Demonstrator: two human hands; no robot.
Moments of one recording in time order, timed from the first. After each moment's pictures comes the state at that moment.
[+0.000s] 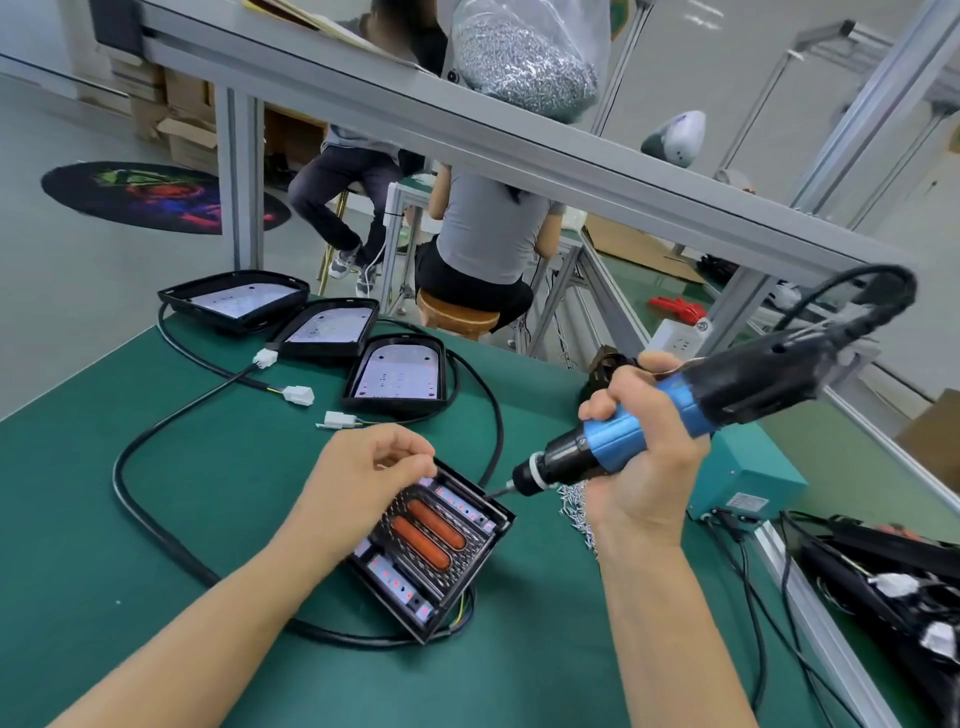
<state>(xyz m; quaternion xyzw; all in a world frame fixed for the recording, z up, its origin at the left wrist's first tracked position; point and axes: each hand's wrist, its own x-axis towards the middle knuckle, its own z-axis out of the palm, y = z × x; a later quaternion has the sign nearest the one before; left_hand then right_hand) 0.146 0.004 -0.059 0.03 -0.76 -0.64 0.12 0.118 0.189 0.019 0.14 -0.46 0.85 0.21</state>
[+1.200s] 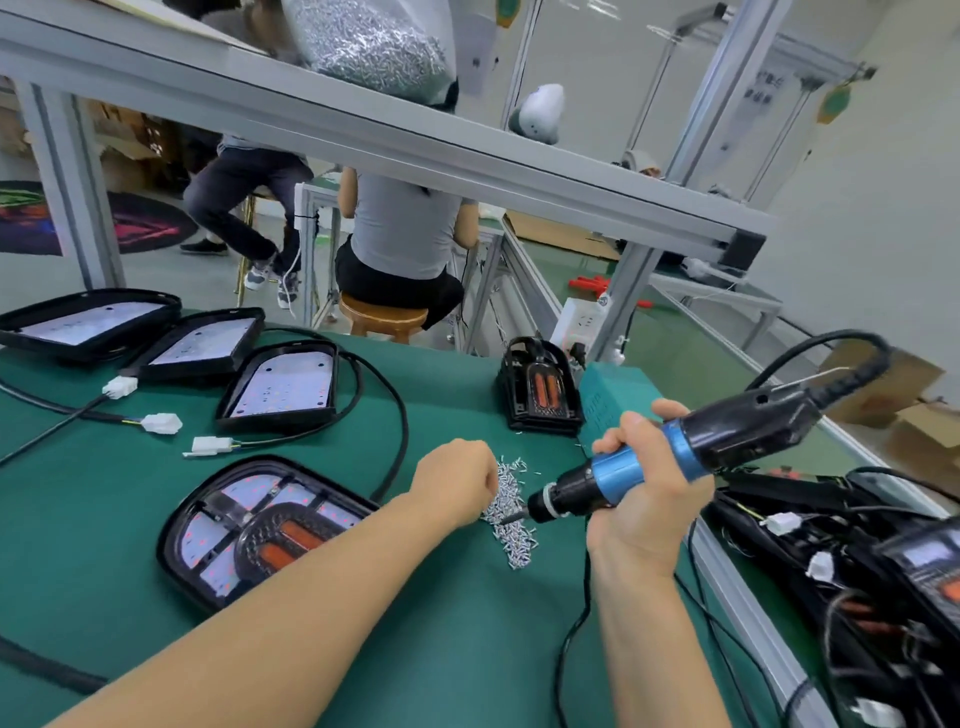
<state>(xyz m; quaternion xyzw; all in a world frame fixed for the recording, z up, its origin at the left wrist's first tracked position) 0.055 0.165 -0.057 -0.12 -0.97 -0.23 -0.03 0.114 0.288 -0.003 0.00 -0.46 0.80 0.38</state>
